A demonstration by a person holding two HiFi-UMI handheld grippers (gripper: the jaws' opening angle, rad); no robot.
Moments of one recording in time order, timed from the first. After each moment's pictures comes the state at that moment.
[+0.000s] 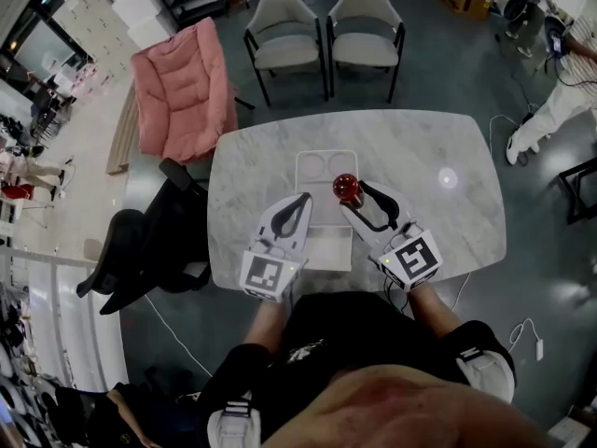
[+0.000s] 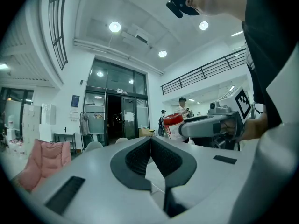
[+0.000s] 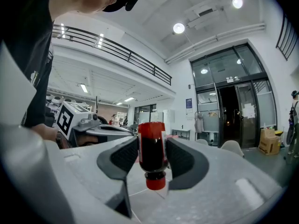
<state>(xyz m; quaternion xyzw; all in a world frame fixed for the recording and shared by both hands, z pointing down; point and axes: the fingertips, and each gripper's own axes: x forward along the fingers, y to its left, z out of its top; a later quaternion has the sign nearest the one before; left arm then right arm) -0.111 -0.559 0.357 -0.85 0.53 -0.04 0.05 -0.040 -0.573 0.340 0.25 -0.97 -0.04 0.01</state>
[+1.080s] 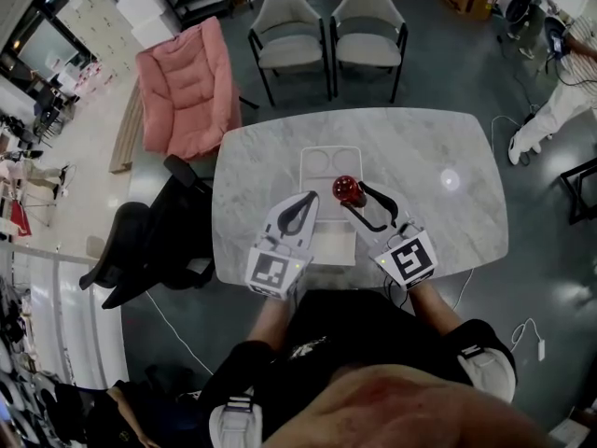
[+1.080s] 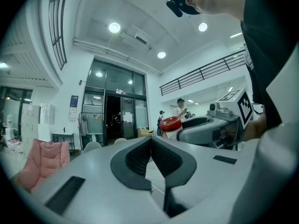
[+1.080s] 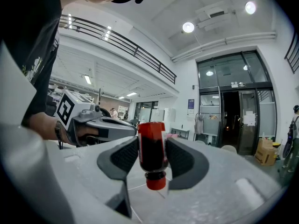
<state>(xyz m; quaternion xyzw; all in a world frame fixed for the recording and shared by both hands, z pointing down) -0.101 -0.546 0.358 -0.85 0.52 -0.05 0.05 -0.043 -0.554 0.345 0.25 -0.97 -0.08 0.05</state>
